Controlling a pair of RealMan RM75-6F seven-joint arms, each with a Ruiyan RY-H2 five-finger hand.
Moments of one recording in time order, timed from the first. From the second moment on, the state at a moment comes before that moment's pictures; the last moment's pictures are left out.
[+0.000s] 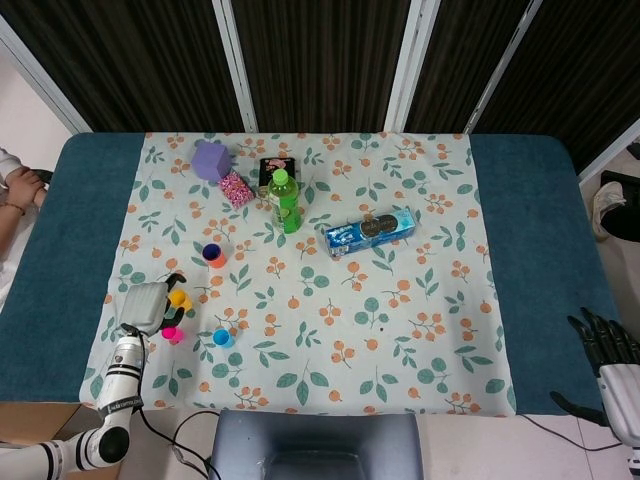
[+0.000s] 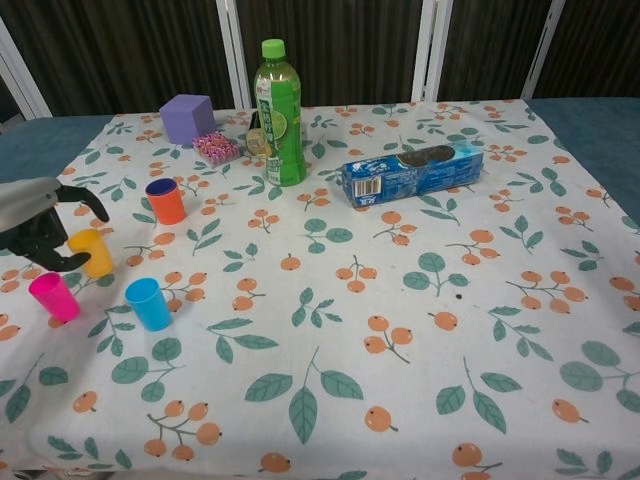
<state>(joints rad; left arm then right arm) -0.54 -1.53 -0.19 -1.46 0.93 1.12 0.41 -0.06 -0.96 -0.04 -1.71 -1.64 1.57 0.05</state>
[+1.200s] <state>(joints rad) -0.73 -1.63 -0.38 -1.31 0.87 1.14 0.47 -0.06 -0.96 -0.03 -1.71 -1.62 1.57 0.06</state>
